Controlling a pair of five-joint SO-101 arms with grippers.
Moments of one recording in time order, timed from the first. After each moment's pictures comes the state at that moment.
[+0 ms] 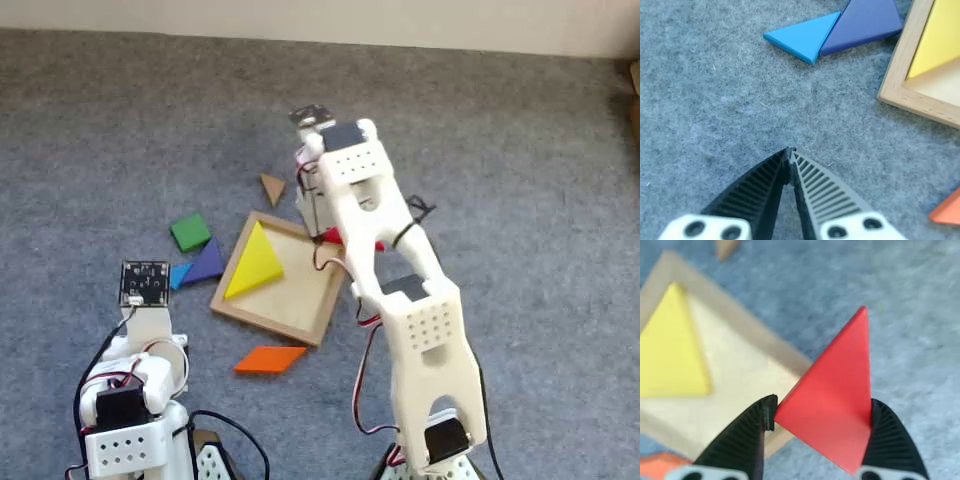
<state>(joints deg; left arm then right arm) -17.3 -101.6 96.0 75.2 -4.9 -28.0 42.5 -41.1 96.0 6.6</state>
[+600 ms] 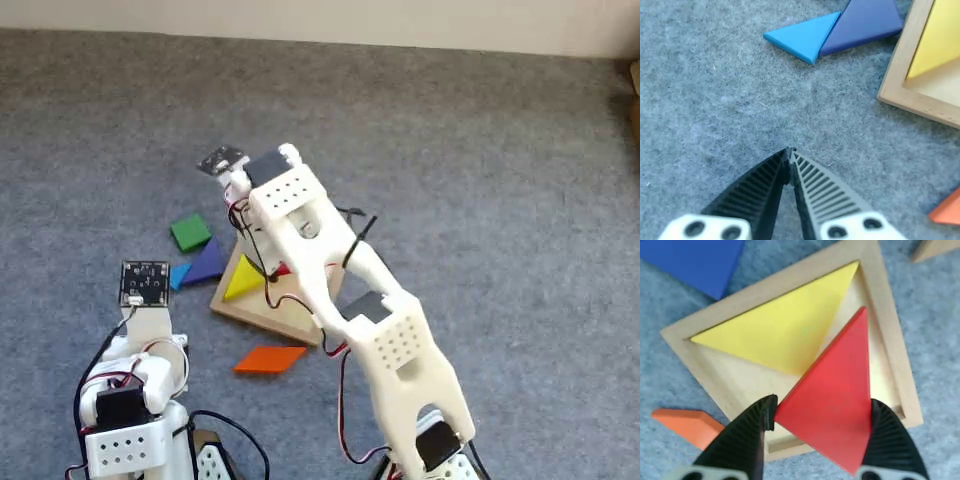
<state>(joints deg) -17.3 -101.6 96.0 75.2 -4.9 -40.6 42.5 -41.0 98.1 17.6</state>
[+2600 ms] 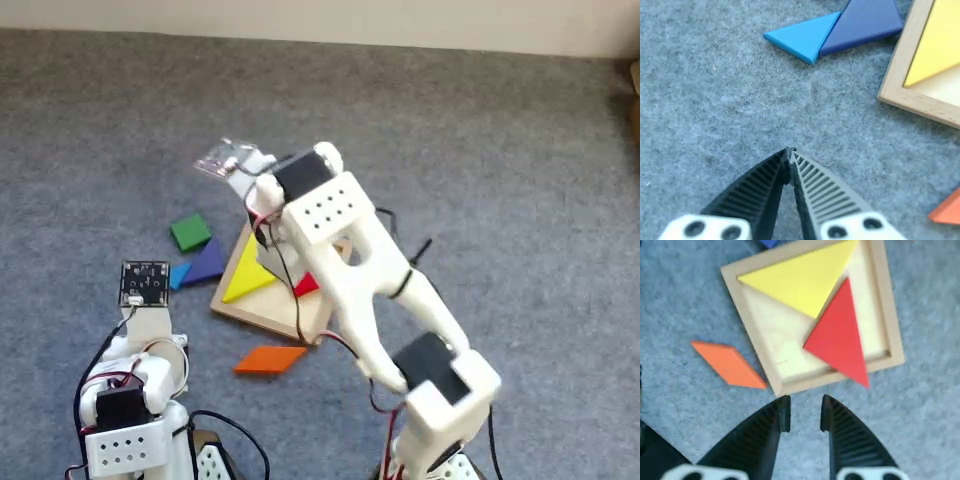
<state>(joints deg) -17.3 -101.6 96.0 75.2 -4.9 -40.9 9.5 -15.3 98.6 20.3</state>
